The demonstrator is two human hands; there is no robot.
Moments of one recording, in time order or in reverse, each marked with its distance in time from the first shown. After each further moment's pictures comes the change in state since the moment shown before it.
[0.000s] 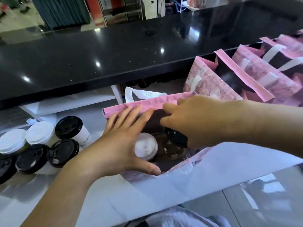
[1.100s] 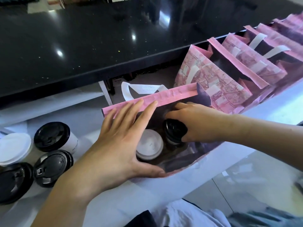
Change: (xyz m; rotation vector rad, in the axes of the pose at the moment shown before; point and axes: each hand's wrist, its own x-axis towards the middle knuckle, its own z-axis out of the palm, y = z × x) left_hand -0.001 -0.050 -0.008 -0.123 0.073 0.238; right_hand 0.050 -0.012 0.046 0.514 0.058 0.357
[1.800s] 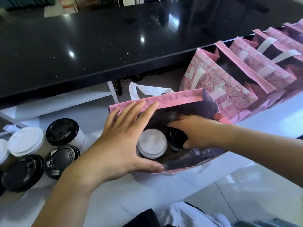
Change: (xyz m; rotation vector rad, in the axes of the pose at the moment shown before) left_hand -0.001 -0.006 0.000 -0.014 -0.020 -0.036; right_hand 0.009 0.005 0.029 0.025 -0.080 -0.042
